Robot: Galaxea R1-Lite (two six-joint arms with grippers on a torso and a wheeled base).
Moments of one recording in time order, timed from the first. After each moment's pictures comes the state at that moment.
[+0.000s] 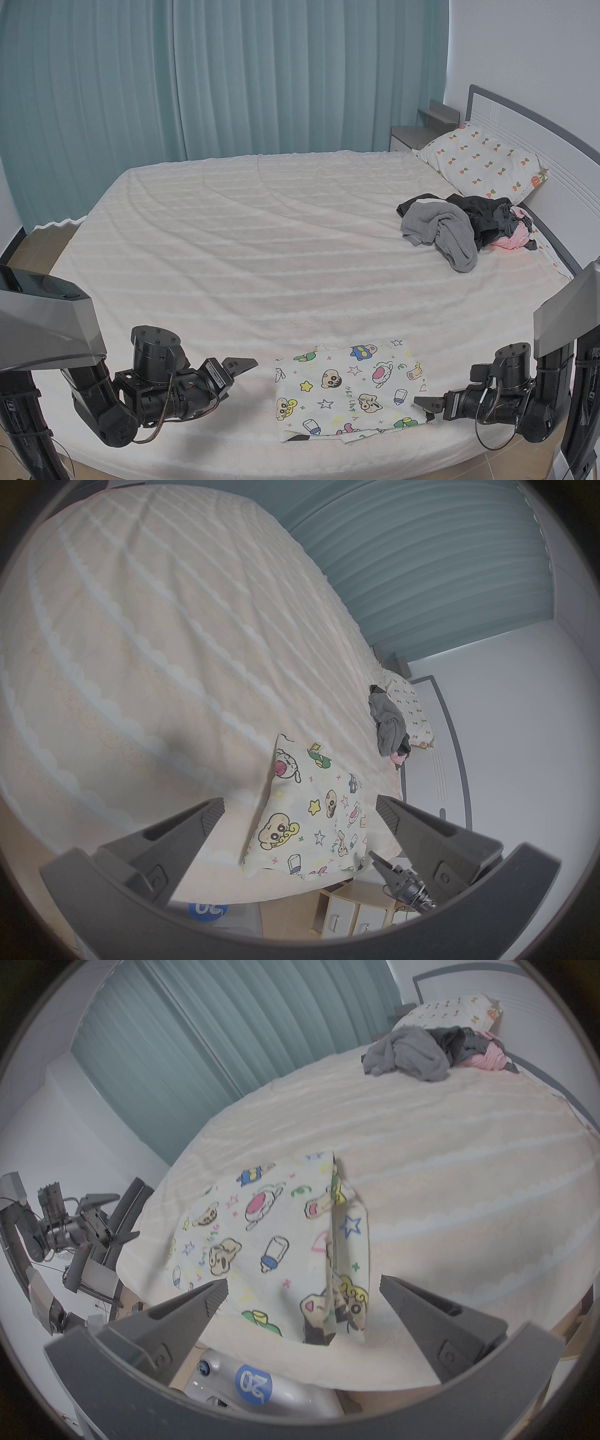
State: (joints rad) left arm -0.44 2.09 -0.30 -1.18 -0.18 -1.09; right arm 0.27 2.26 -0.02 -1.55 0.18 0.34
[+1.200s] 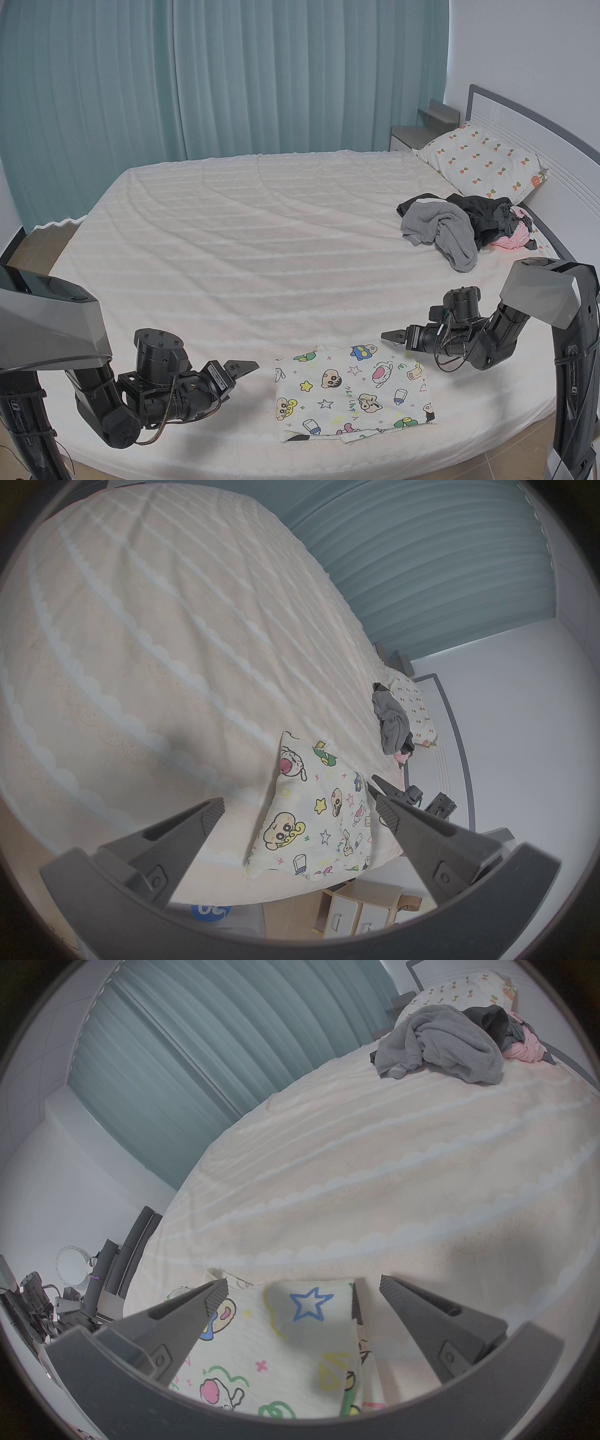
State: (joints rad) left arm -0.45 2.11 -0.30 -1.20 -0.17 -1.08; right arm 0.21 2.48 -0.92 -0.90 0.33 0.38
